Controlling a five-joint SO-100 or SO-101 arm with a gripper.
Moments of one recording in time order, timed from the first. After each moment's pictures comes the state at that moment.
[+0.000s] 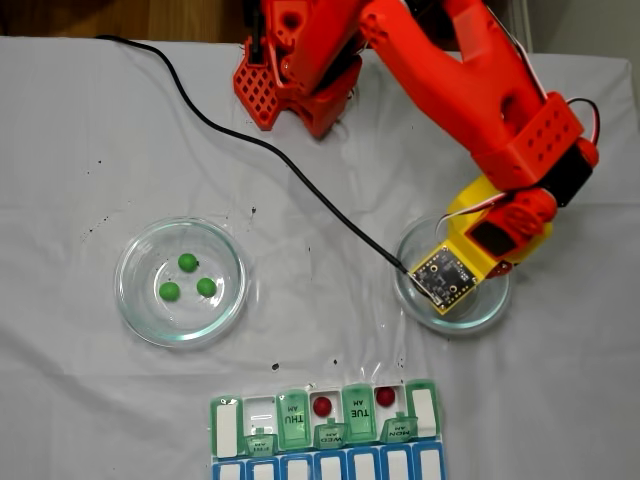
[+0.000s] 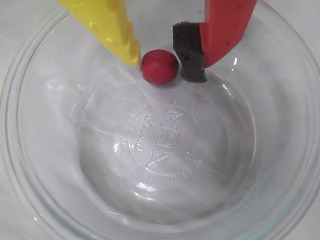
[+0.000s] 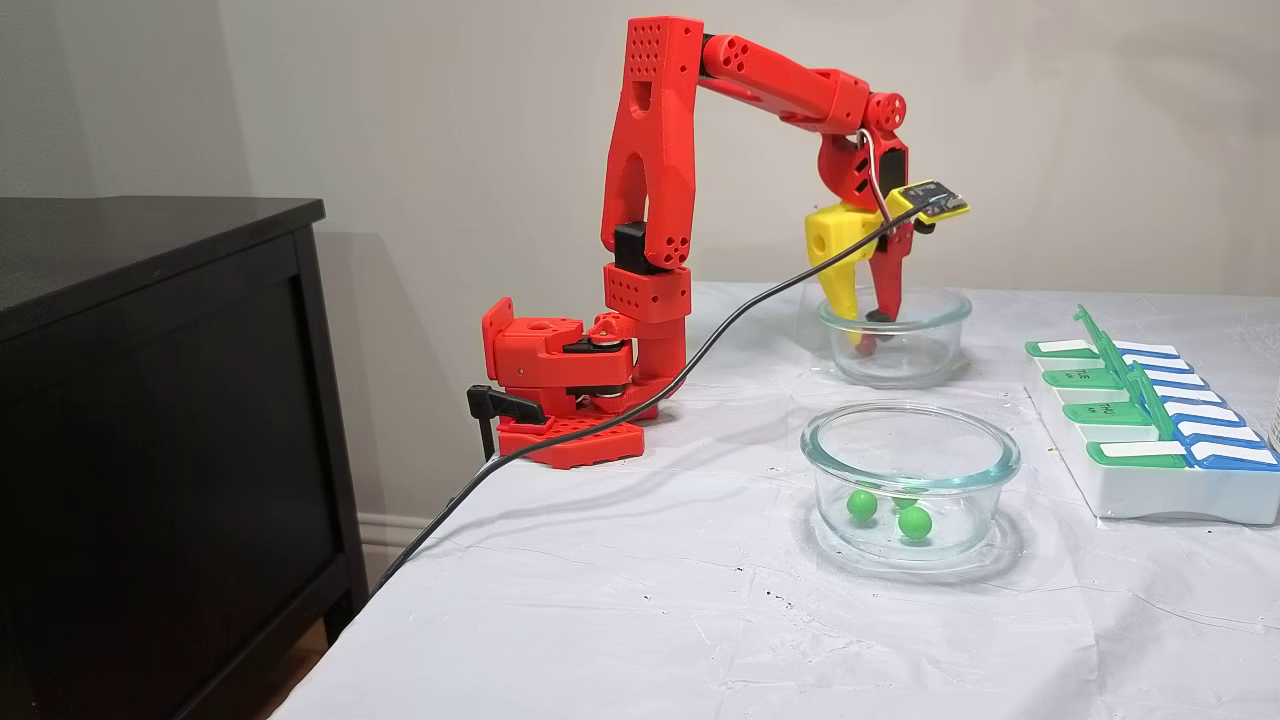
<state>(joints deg) -49.3 99.8 103.4 71.3 2.2</state>
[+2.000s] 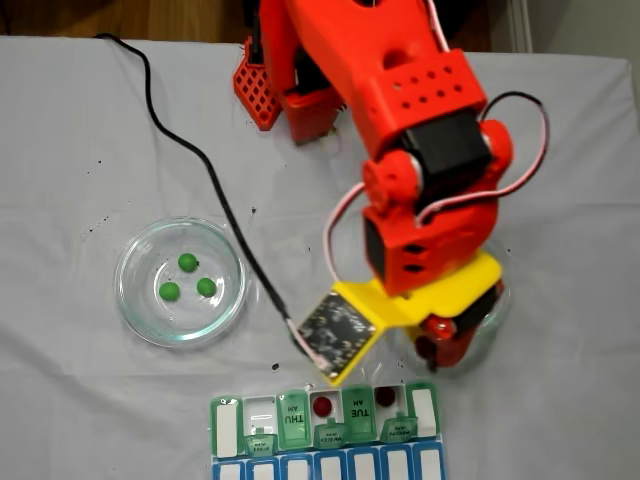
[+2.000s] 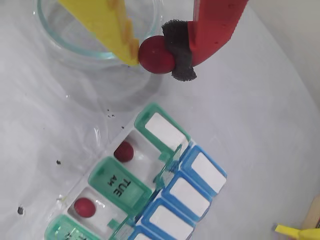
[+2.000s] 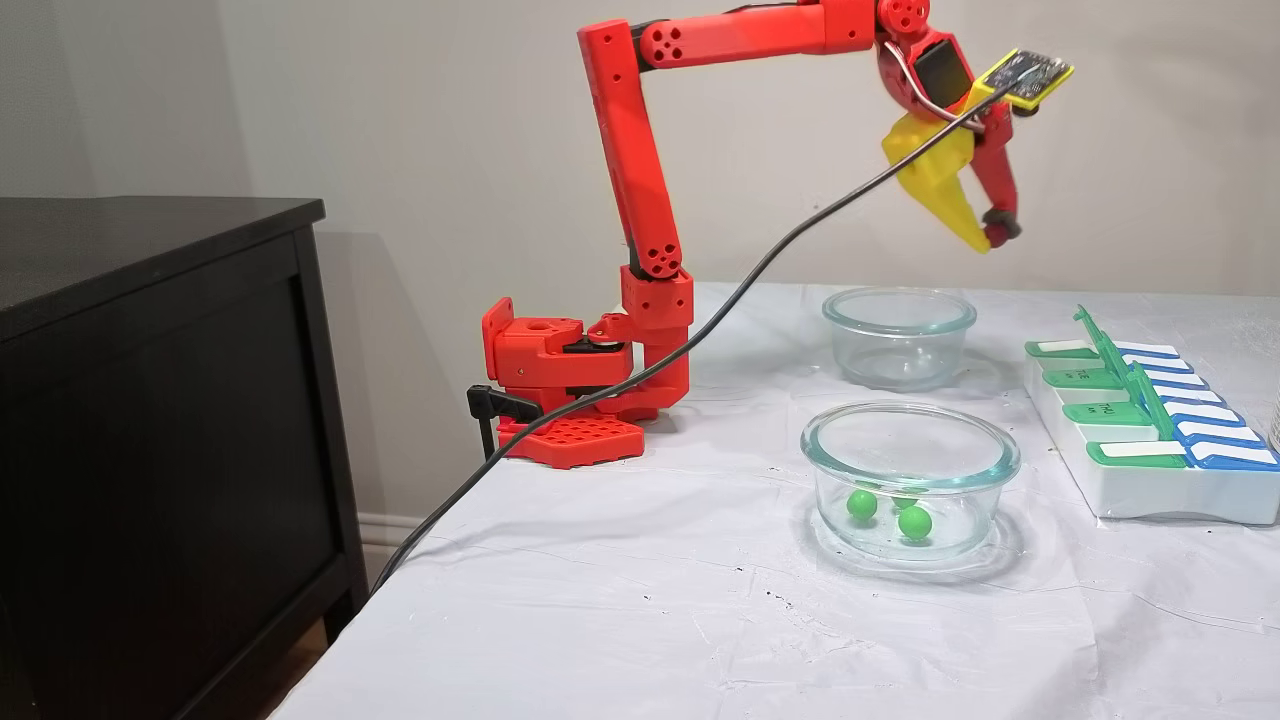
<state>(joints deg) -16.6 123.4 100.8 61.8 -26.1</state>
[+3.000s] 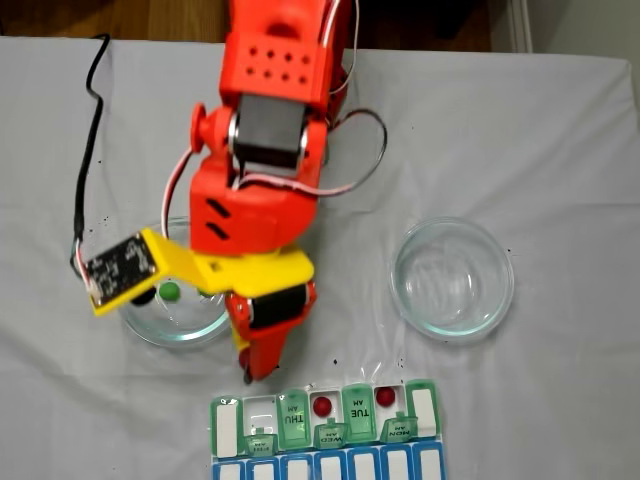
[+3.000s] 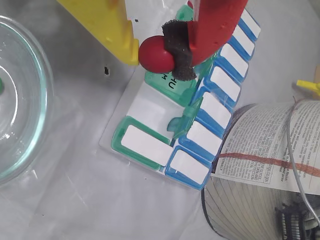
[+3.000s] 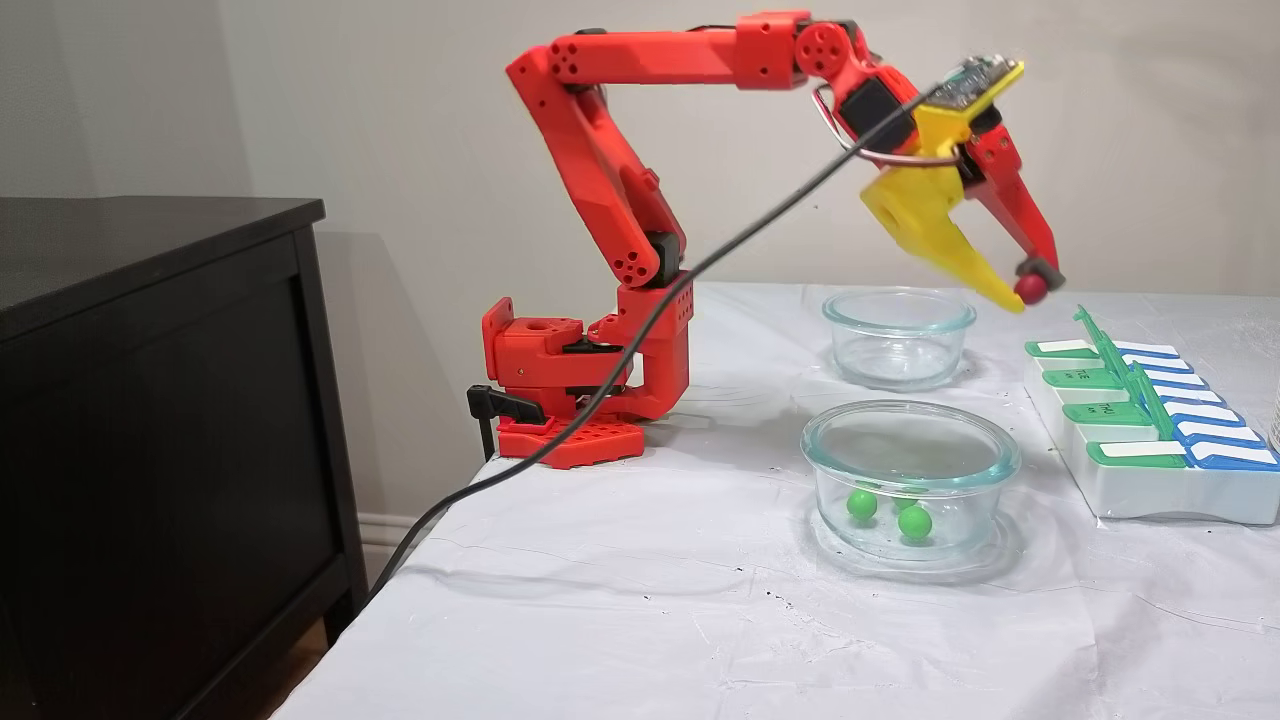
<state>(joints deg) 8.2 134.9 124.5 40.7 -37.4</state>
